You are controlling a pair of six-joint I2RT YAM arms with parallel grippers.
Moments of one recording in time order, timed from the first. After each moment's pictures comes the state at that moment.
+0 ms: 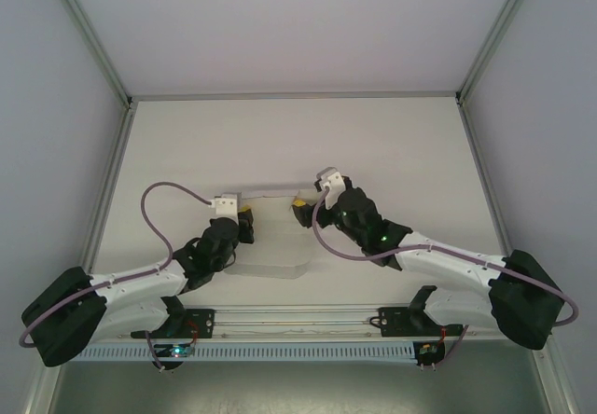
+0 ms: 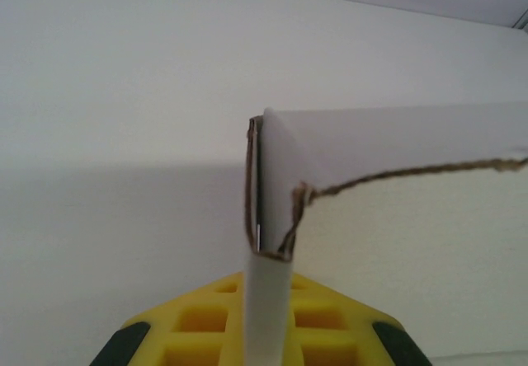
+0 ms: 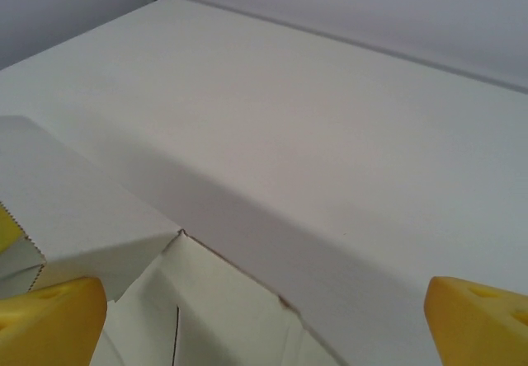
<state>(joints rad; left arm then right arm) -0.78 1.06 0.26 0.37 -0.41 -0.48 0.86 1.18 0.56 0.26 0.23 0.14</state>
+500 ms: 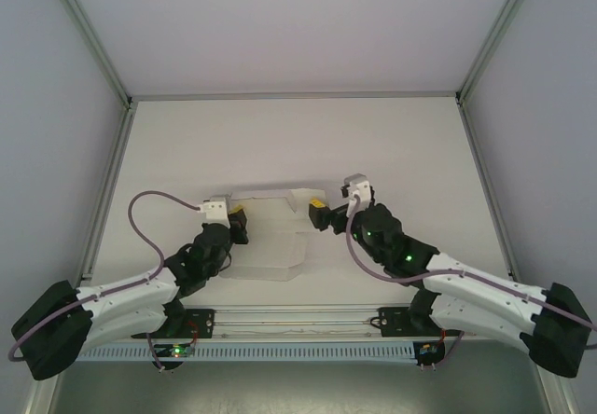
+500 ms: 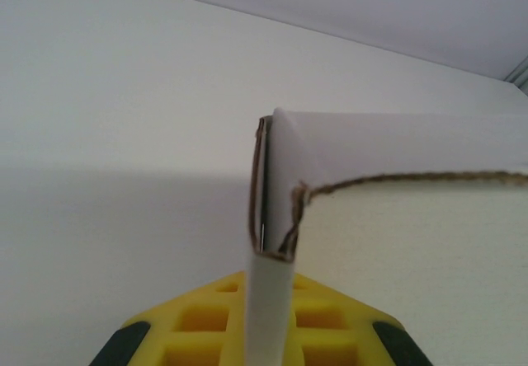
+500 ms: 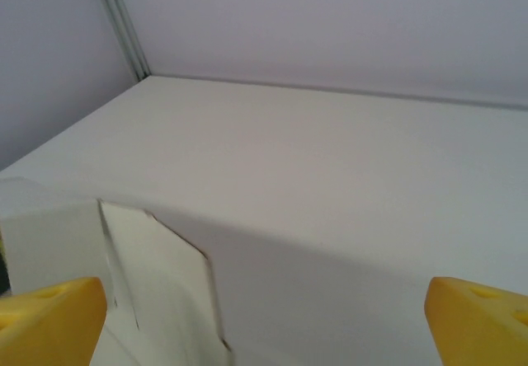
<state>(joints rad) -0.78 0.93 0.21 0.36 -0.48 -0.55 0.90 0.86 0.46 0.14 0.37 0.29</state>
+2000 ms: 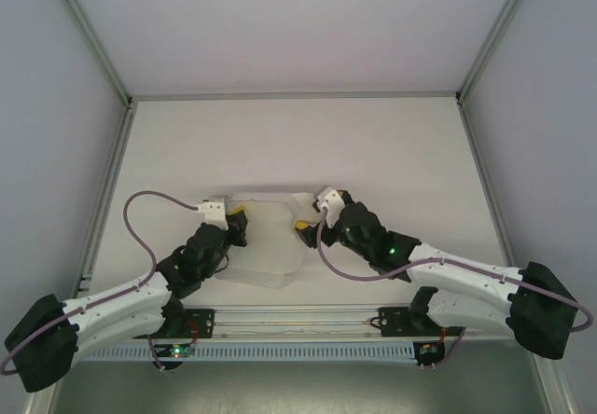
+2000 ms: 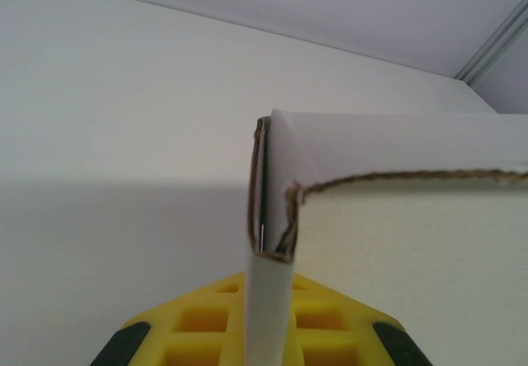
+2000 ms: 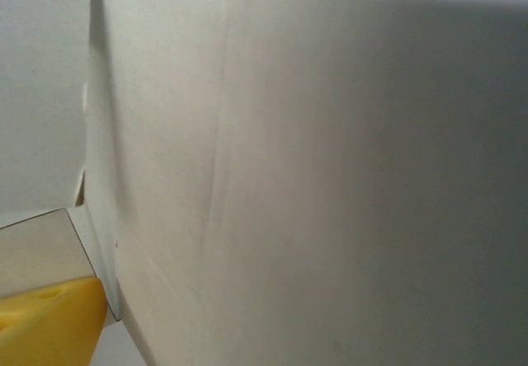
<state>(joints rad) -0.78 0.83 0.21 0.30 -0.38 -0.51 0.93 1.06 0.51 0.09 0.21 0.03</state>
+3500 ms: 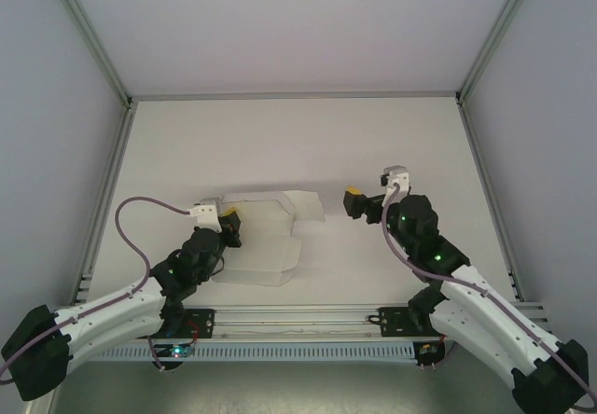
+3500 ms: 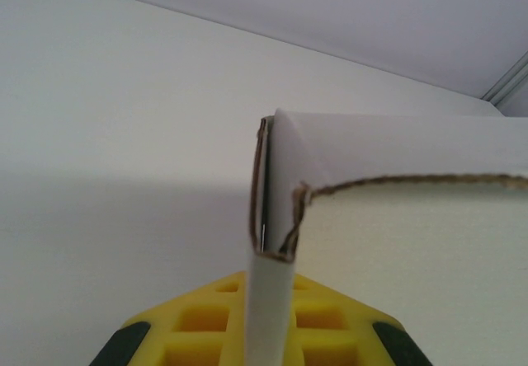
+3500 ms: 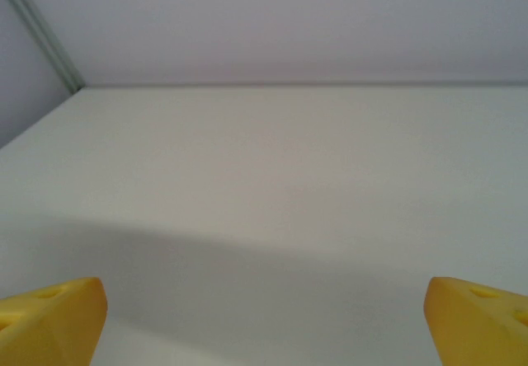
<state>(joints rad) -0.78 0.74 0.18 0.23 -0.45 -0.55 0.54 0.70 0.44 -0.03 0.08 0.27</state>
